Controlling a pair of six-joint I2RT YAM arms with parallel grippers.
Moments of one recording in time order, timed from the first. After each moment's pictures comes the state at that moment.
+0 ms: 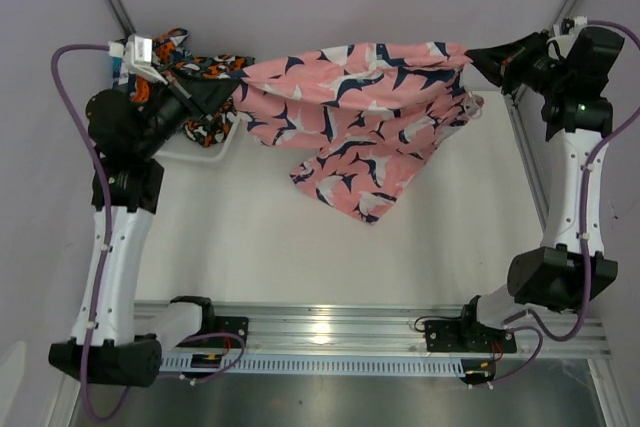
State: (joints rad) left arm -0.04 1.10 1.35 -0.08 0.57 -0.70; right arm -0.21 1.55 1.83 -0.45 -0.82 1.16
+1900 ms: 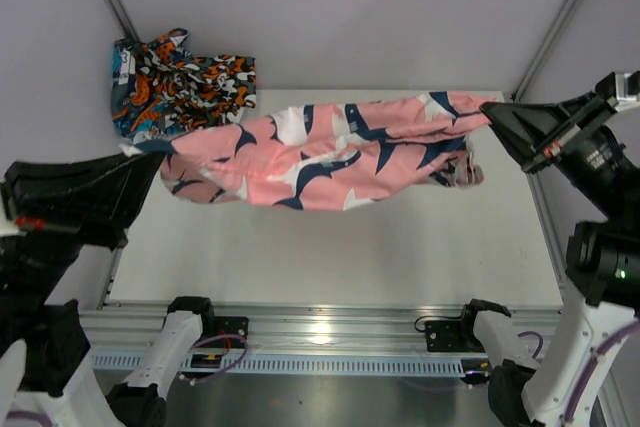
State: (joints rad) left arm -0.01 0.75 1.78 -0.34 0.66 -0.68; right arm -0.24 0.93 1.71 -0.41 -0.94 1.60
